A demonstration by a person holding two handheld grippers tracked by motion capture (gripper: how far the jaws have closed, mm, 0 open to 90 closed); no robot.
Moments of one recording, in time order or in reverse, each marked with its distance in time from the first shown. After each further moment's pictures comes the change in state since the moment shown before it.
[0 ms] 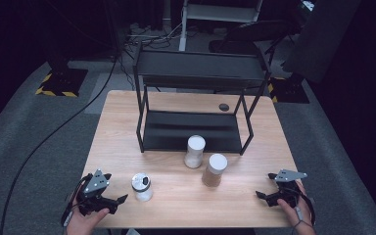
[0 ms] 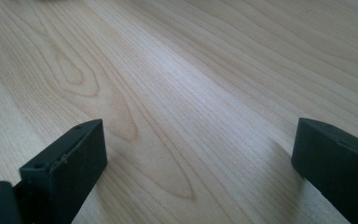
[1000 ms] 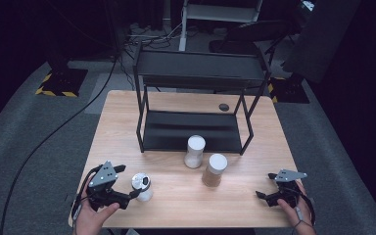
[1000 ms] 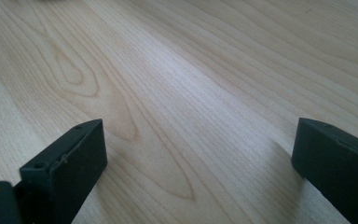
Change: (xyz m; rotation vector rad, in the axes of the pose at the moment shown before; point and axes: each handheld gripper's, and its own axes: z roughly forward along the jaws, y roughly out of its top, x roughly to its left) left arm -0.006 0.034 0.000 -0.138 -0.108 0.003; right arm 0.000 0.000 0.000 0.000 0.000 0.000
